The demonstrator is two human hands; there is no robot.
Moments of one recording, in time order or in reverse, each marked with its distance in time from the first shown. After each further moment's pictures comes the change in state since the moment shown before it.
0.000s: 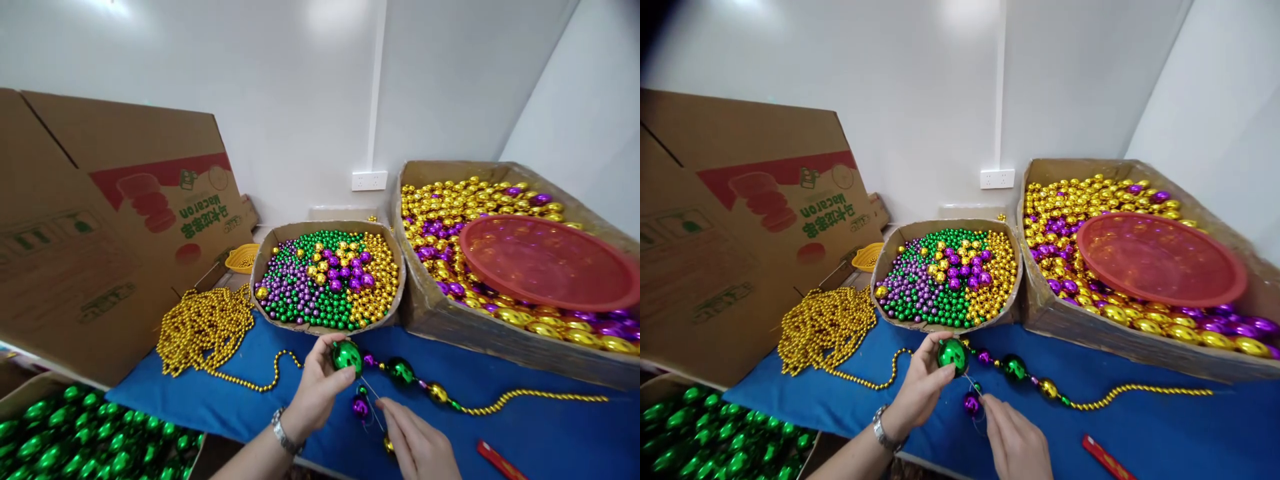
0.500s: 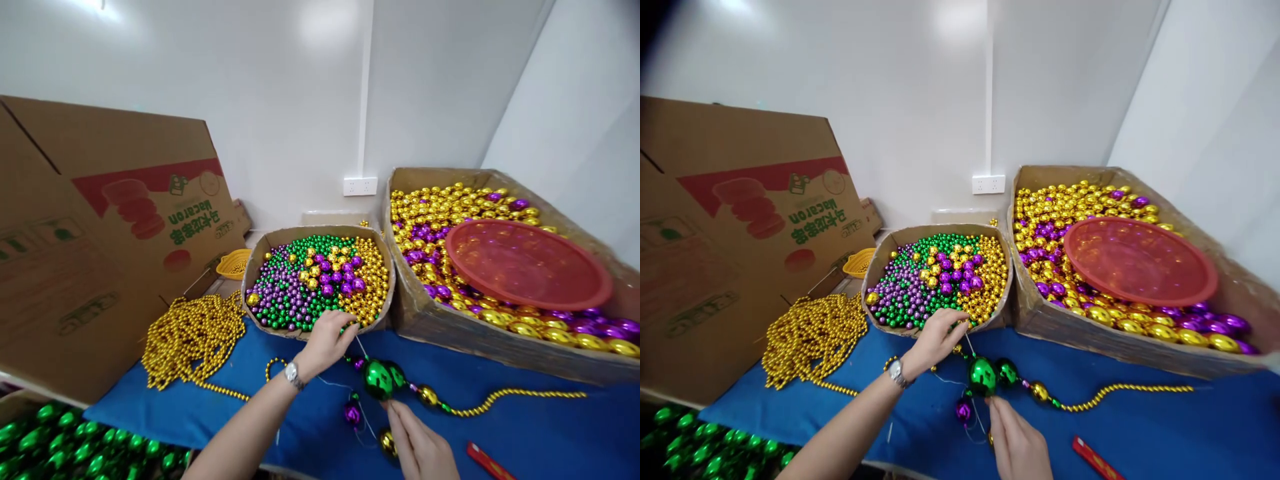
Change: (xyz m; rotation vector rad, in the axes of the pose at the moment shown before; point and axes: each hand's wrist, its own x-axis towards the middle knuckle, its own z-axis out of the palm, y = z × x) left_hand 0.081 0.018 0.007 1.154 -0.232 0.400; right_hand -0.001 0.009 -0.009 0.020 0.090 0.113
